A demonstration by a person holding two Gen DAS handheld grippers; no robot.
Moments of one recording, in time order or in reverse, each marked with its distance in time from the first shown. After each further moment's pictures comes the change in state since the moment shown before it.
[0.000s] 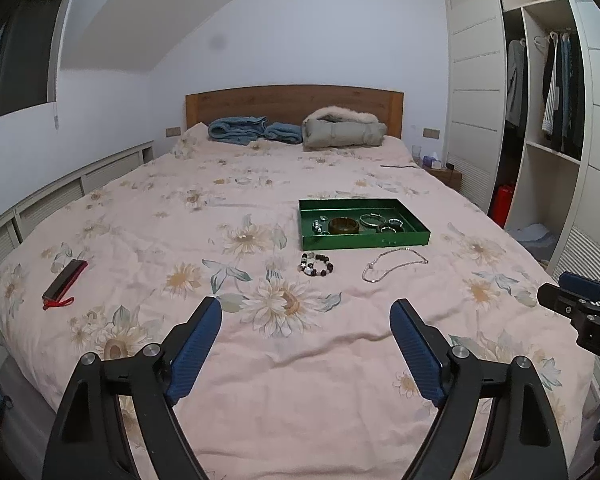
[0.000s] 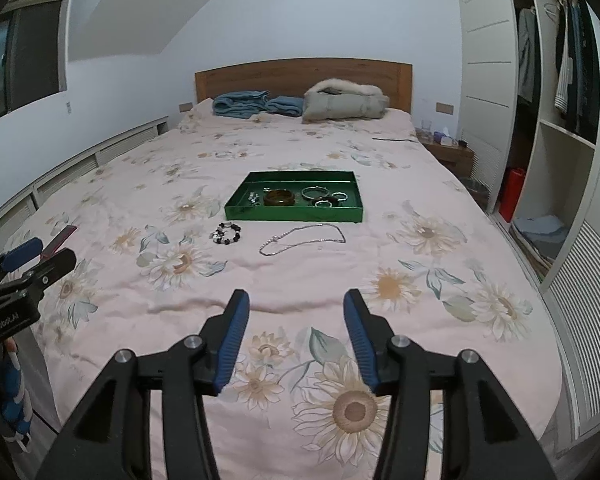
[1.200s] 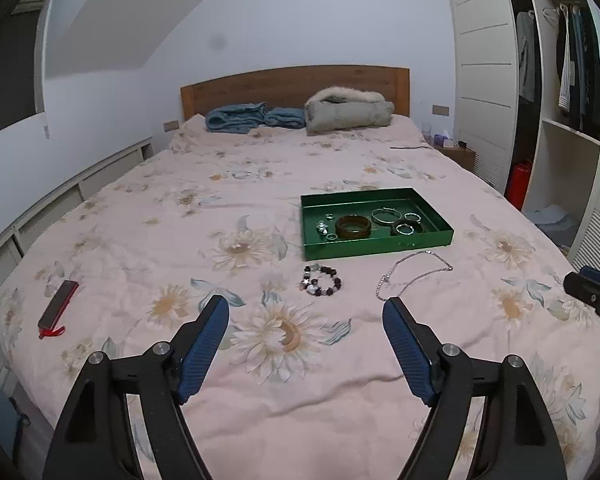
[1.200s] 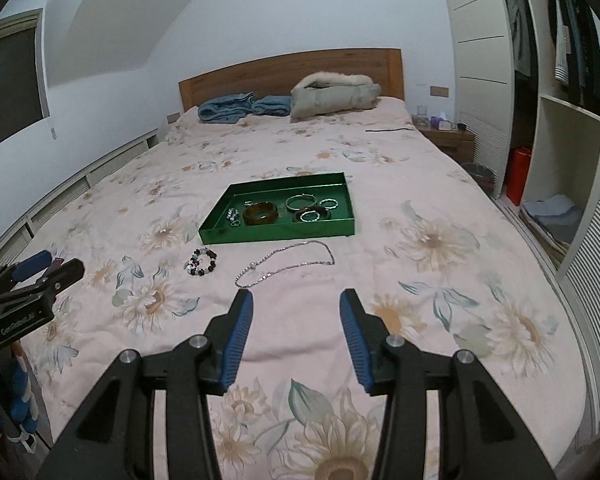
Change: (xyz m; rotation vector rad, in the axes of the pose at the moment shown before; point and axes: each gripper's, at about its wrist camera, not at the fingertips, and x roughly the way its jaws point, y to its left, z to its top) left arm 0.080 -0.016 0.044 0.050 0.066 0.051; right arm 0.069 -0.049 0.038 0.107 0.009 0.023
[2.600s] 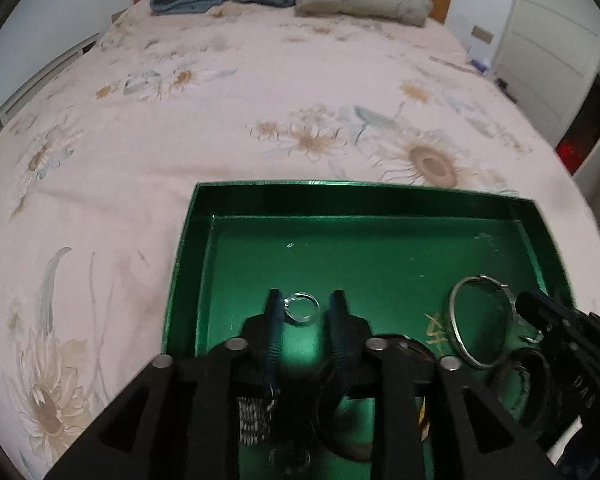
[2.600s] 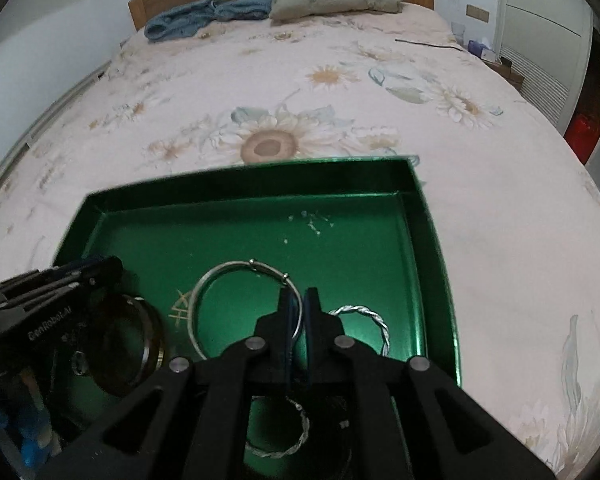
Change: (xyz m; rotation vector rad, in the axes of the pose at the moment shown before) left arm 0.458 -0.042 0.138 -0.103 0.429 -0.115; right arm 0.435 -0.036 0.146 0.016 0.339 -0.010
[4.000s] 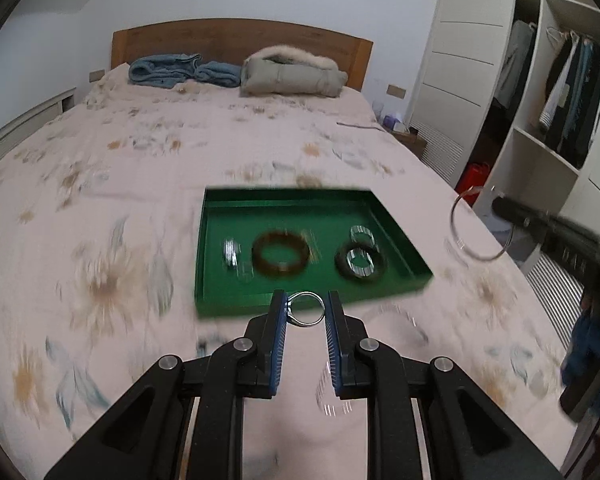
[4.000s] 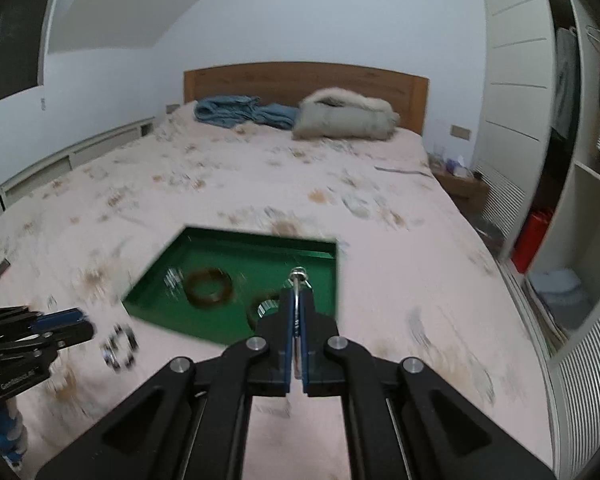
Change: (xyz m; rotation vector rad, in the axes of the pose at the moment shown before) left arm -0.210 -0.006 -0.139 0.087 -0.265 -0.199; right arm -0.245 0.020 -0.092 -0.196 -0.379 -0.048
